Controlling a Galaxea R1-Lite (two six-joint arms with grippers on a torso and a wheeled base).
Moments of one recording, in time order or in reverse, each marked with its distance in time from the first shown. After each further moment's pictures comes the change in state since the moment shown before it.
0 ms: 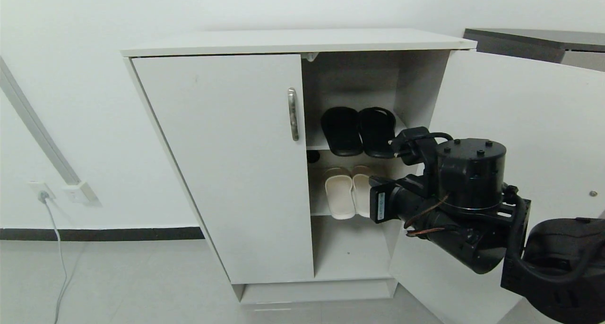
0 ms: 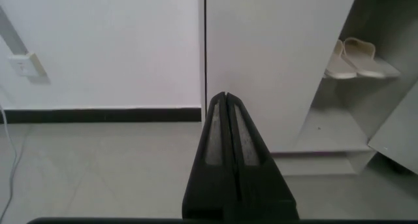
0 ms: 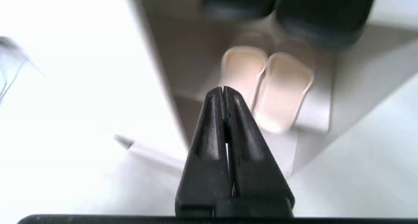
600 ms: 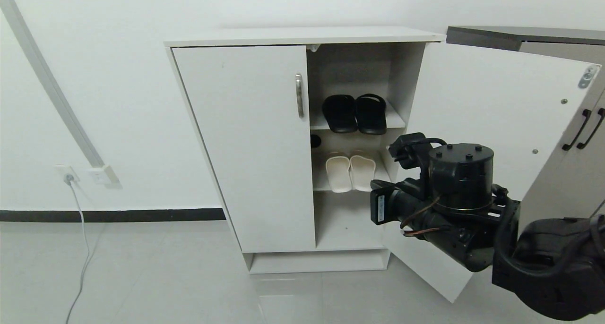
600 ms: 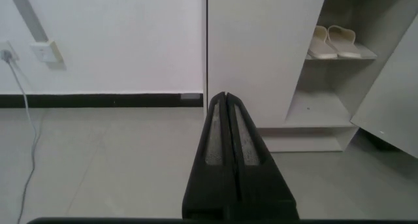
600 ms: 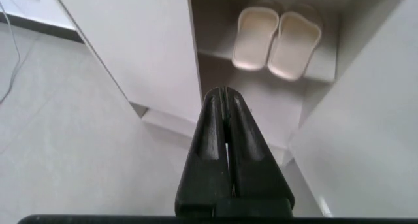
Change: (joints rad) left arm 0.000 0.000 0.000 0.000 0.000 0.000; right arm -0.025 0.033 0.001 -0.002 0.002 0.000
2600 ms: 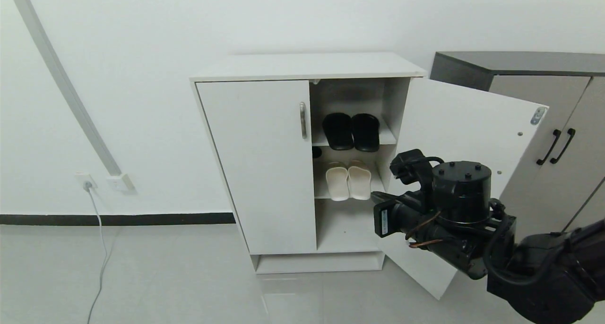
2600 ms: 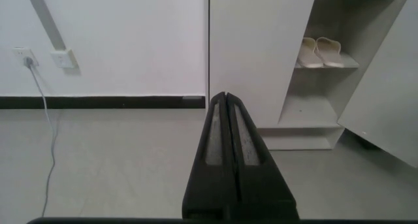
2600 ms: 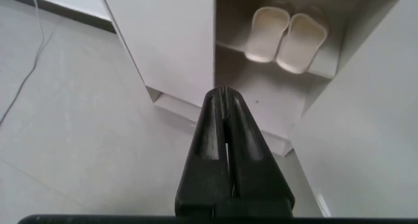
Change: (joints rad) left arm 0.000 0.000 0.000 0.000 0.004 0.001; right arm -0.042 0.046 0.100 -0.142 0.112 -0.052
